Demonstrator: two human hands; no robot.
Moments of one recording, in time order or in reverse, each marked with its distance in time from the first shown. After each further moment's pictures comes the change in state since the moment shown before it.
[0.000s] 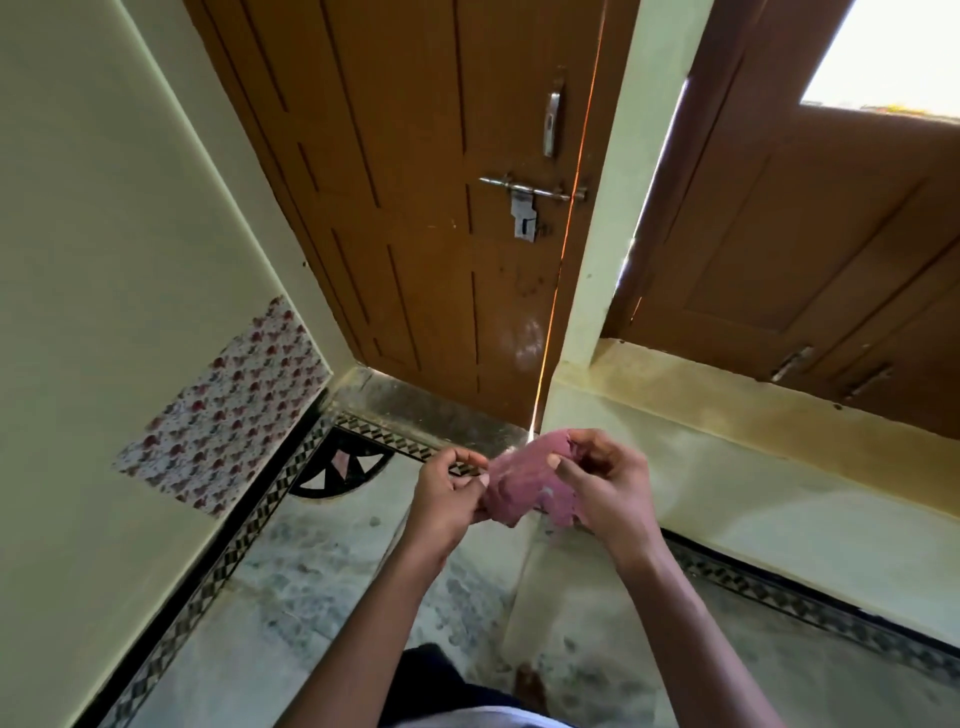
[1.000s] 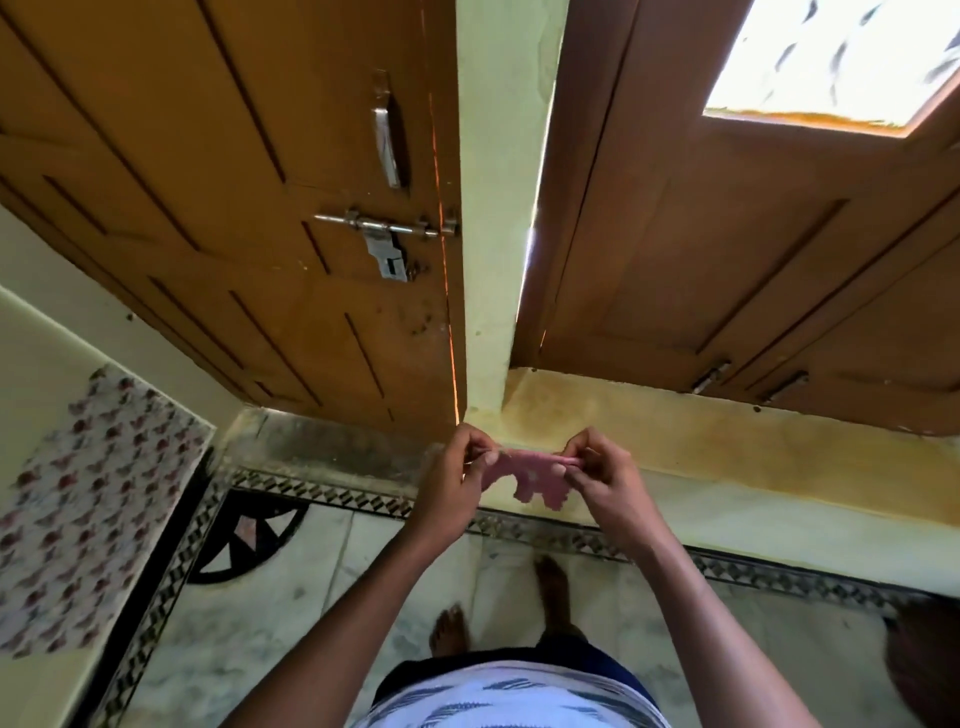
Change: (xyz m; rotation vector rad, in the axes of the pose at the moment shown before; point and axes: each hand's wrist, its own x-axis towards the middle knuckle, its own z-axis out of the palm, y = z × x) left_hand 0.207 0.058 0.158 0.462 -0.361 0.435; right_hand 0.212 0.053 -0.116 -0.156 -0.017 0.175
